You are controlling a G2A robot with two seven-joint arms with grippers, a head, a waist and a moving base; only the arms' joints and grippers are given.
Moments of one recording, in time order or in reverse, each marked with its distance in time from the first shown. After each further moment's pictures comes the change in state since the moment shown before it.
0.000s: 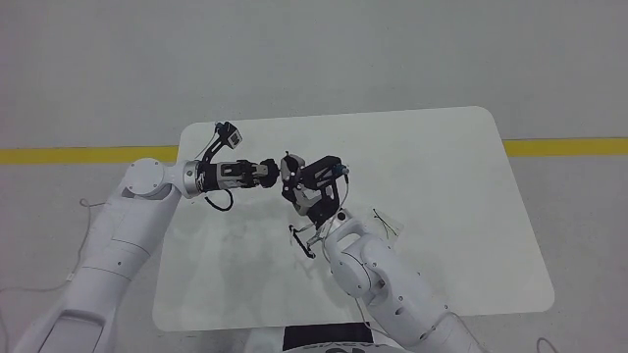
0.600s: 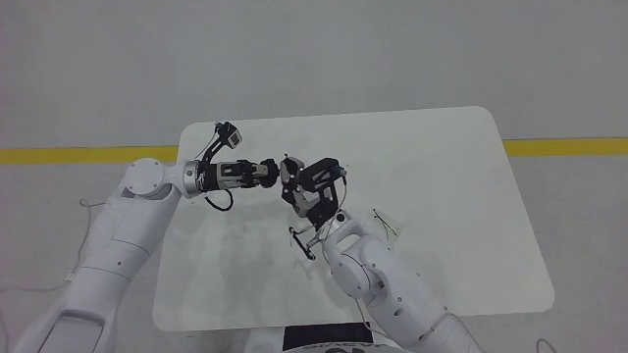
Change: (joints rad) left arm 0.000 0.000 0.000 0.000 0.000 0.000 0.000; right arm -0.007 -0.003 0.004 0.007 -0.025 -0.003 0.005
